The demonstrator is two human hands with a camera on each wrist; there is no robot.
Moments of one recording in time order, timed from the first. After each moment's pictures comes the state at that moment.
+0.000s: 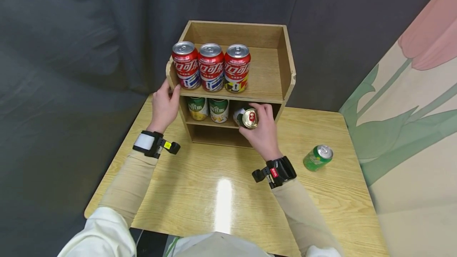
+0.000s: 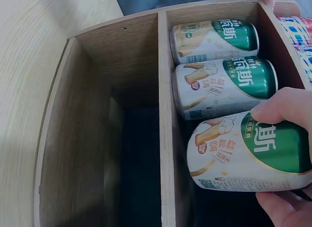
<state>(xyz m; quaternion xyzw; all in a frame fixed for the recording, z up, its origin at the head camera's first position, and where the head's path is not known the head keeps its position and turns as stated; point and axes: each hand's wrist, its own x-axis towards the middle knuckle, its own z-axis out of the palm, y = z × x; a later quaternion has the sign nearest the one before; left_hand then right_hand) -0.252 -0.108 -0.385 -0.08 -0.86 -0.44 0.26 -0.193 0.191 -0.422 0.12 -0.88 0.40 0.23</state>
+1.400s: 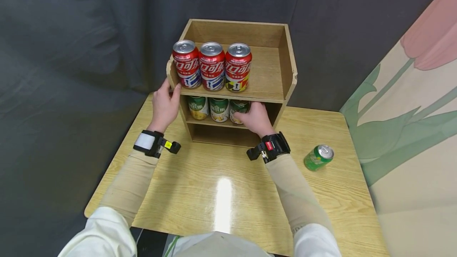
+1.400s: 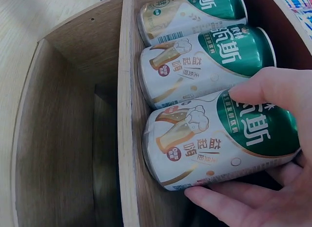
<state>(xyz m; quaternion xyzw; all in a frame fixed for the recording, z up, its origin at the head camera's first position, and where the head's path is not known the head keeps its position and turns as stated) -0.253 -0.108 -0.386 -0.08 -0.86 -0.44 0.26 -0.244 0.182 -0.408 0.12 -0.88 0.45 0.06</state>
